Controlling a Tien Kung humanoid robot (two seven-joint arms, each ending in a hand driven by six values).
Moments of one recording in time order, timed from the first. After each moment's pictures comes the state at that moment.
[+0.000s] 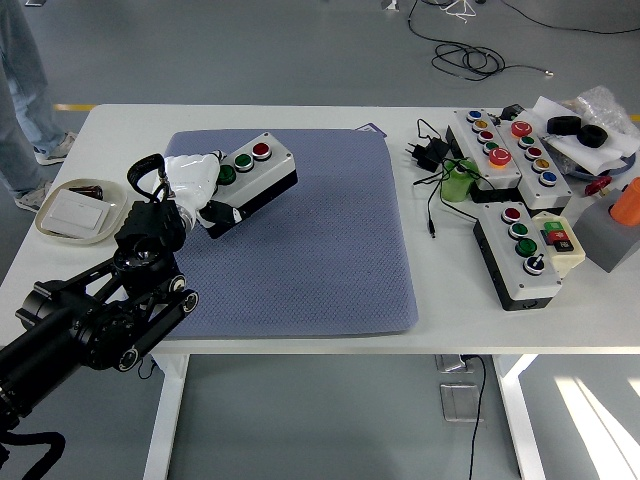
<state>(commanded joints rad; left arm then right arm) -0.74 0.16 -0.81 -0.99 2.14 0.13 0.42 0.09 -0.15 1.02 0.18 -0.45 -0.33 -0.20</state>
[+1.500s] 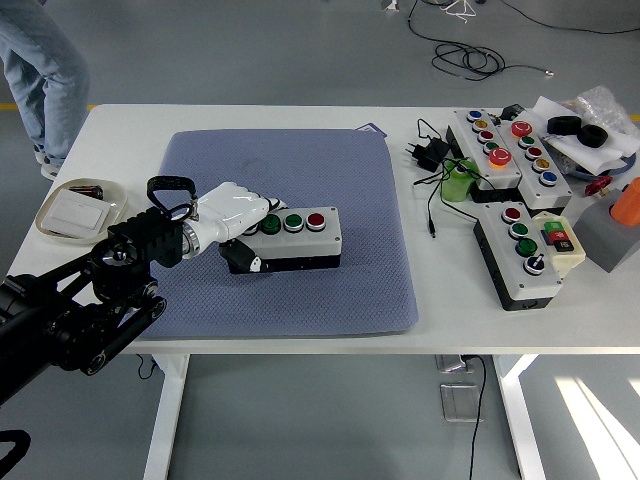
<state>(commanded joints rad) -0.75 0.24 -0.71 -0.94 2.27 0.00 -0.07 0.09 -0.14 1.02 0.18 -0.46 -0.33 -0.21</state>
